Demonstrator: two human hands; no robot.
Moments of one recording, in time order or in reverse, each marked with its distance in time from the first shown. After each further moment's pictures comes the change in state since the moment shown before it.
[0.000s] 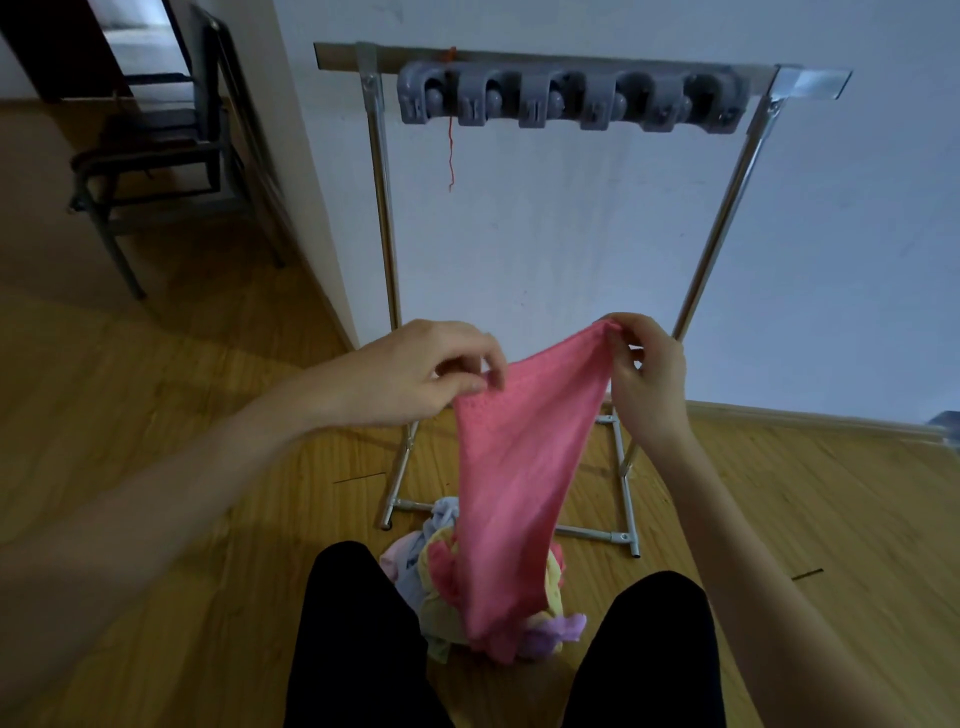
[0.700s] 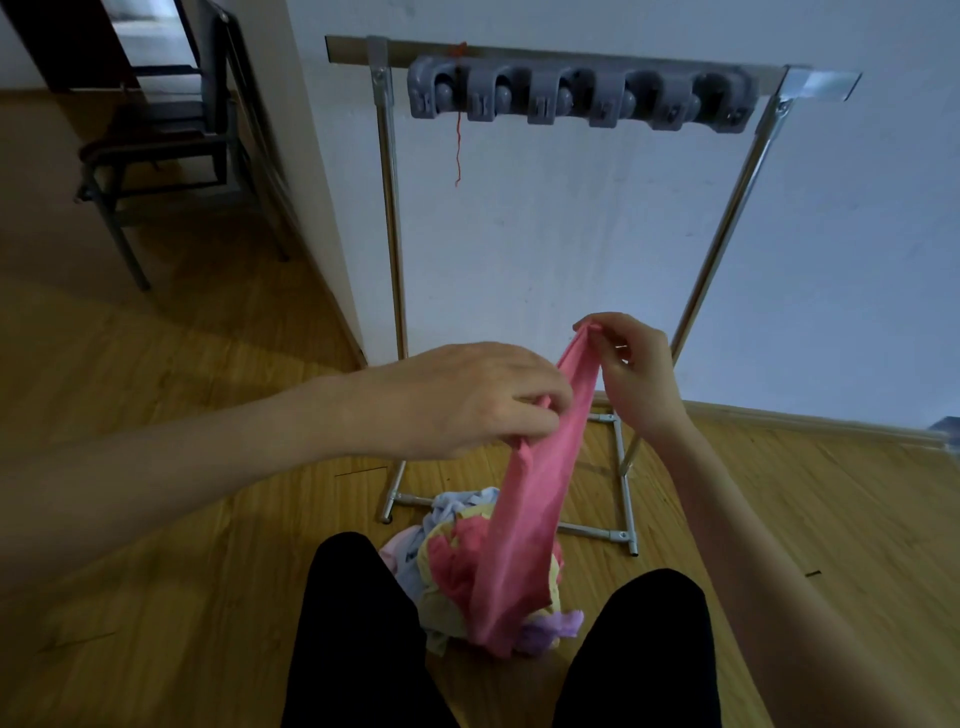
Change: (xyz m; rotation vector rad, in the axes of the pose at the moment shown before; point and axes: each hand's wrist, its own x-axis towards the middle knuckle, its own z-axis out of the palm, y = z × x) left_hand 0.008 0.014 0.023 0.518 -0.007 0.709; right_hand 0.003 -0.006 0.003 0.015 -0.150 -0.048
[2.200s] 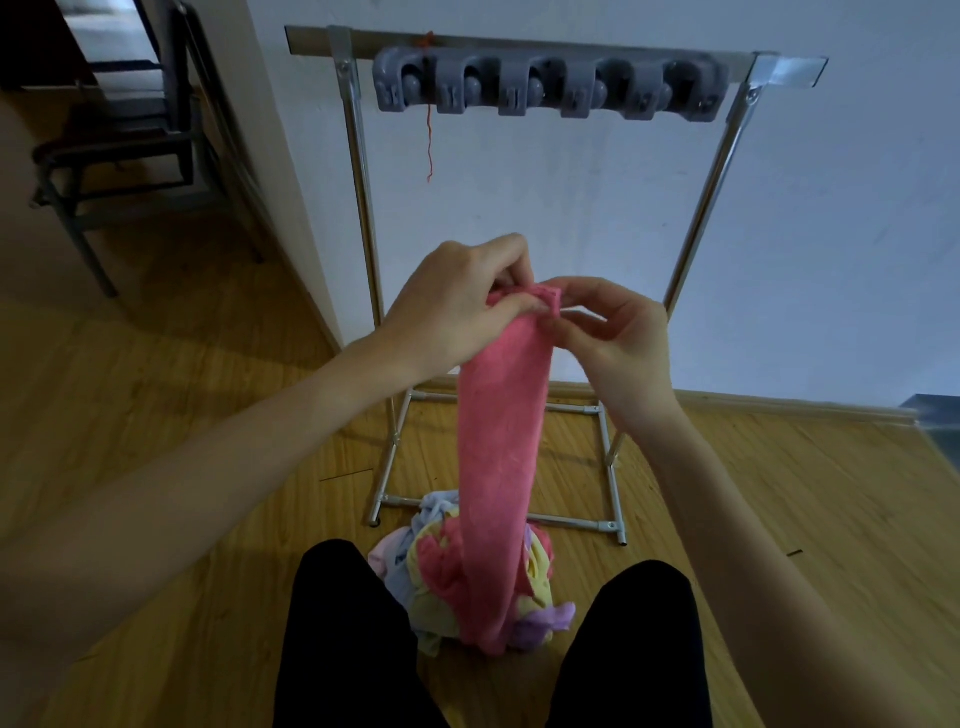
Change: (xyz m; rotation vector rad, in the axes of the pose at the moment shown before) left_hand 0.036 -0.035 -0.003 -0.237 0.502 -0.673; right_hand -0.006 -0.049 -0.012 0.552 -0.062 0.014
